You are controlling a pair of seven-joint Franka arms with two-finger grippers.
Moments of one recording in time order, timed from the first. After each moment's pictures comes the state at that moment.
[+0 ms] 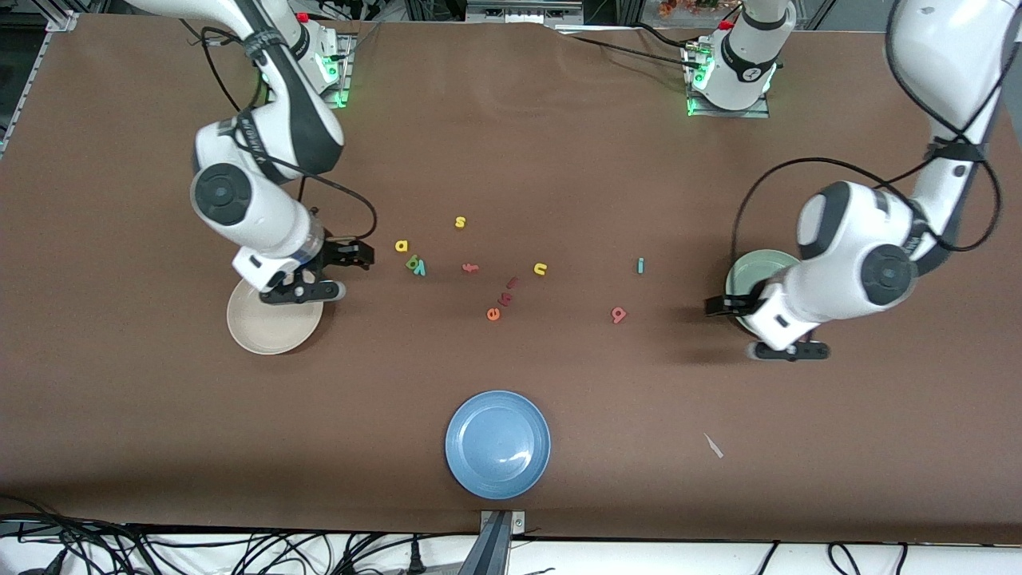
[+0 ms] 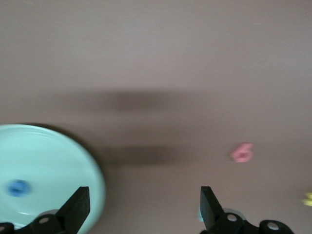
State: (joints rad) left arm 0.24 0.52 -0.52 -1.73 0.10 2.07 -0.35; right arm 0.21 0.30 0.18 -1.96 0.04 2.21 0.33
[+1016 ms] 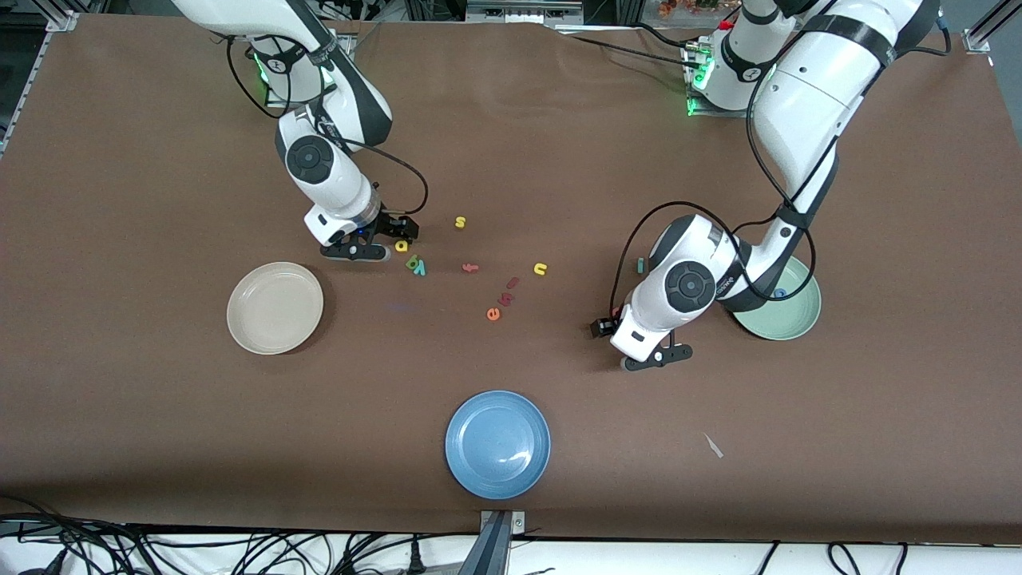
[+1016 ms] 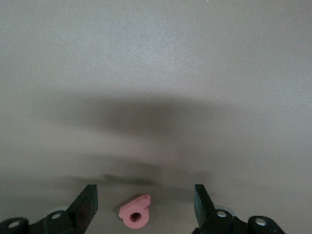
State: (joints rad) left arm -0.09 0.79 -0.39 -1.58 0.21 2.28 -0.76; right arm 0.26 0.32 0.26 -2.32 0.03 2.62 0.54
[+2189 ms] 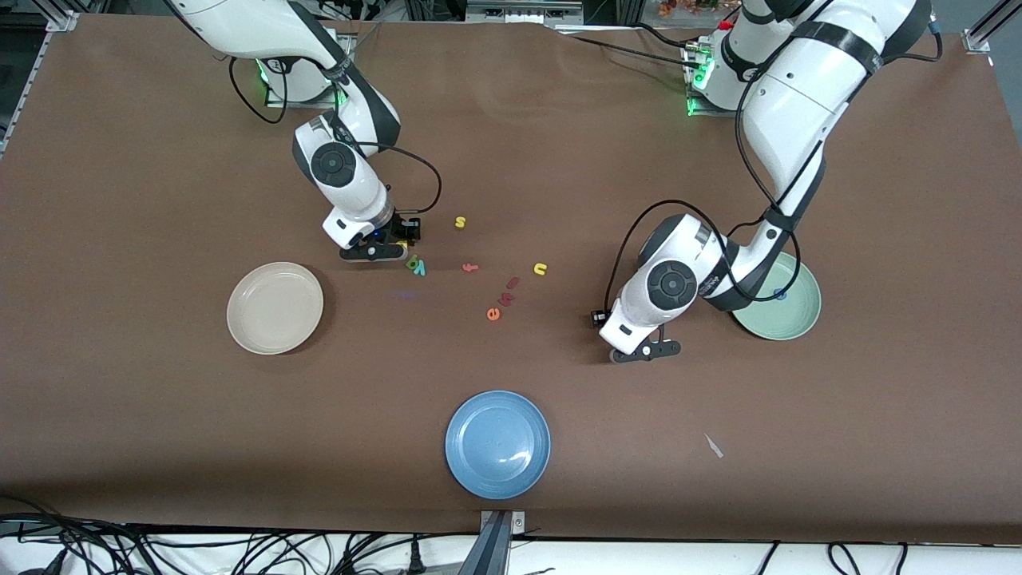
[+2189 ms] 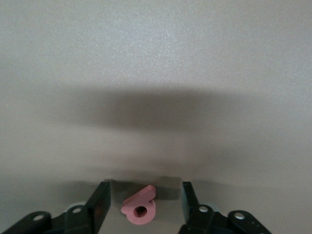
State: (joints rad) left arm -0.12 0.81 -0.38 -1.59 0.23 2.26 -0.73; right arm 0.27 0.41 0.25 -2.32 -0.08 2.70 0.54
